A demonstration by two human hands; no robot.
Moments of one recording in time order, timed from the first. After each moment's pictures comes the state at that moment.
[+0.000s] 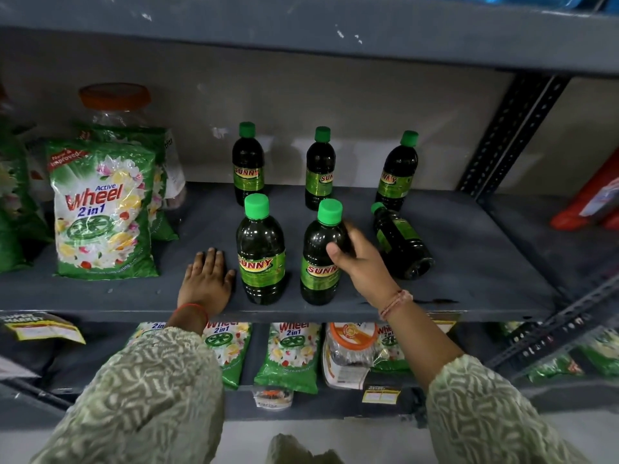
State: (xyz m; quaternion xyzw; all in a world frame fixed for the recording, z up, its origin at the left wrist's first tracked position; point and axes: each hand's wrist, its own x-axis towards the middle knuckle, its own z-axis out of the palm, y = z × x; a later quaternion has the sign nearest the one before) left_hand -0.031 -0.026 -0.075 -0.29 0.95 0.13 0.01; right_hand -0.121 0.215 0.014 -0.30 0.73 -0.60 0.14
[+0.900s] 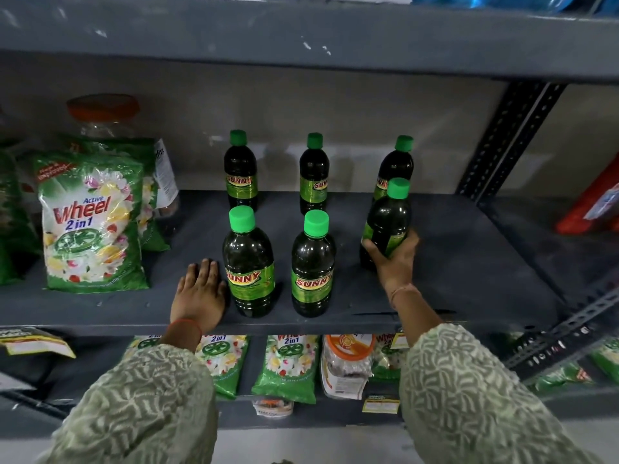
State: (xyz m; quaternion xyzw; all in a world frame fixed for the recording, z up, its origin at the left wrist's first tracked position) left_hand -0.034 -0.022 -0.079 -0.29 0.95 0.11 0.01; right_hand -0.204 0.245 -0.035 -0.04 0.79 -0.61 -0.04
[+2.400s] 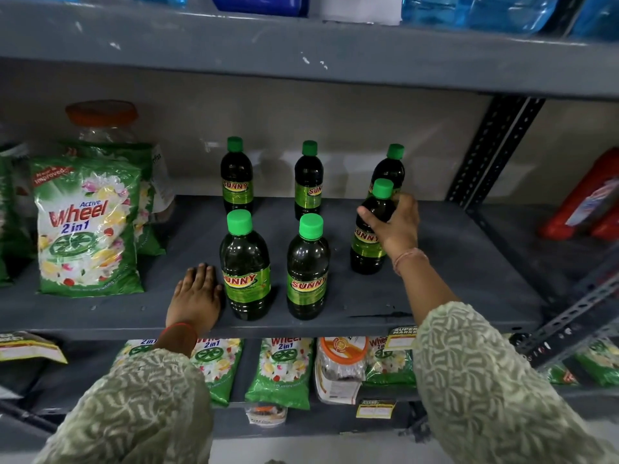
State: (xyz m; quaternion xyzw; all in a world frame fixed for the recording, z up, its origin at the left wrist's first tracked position) left_hand -0.033 -0.021 -0.078 -0.29 0.94 0.15 -0.02; right_hand -0.222 0.241 0.034 -0.11 0.84 -0.51 -0.11
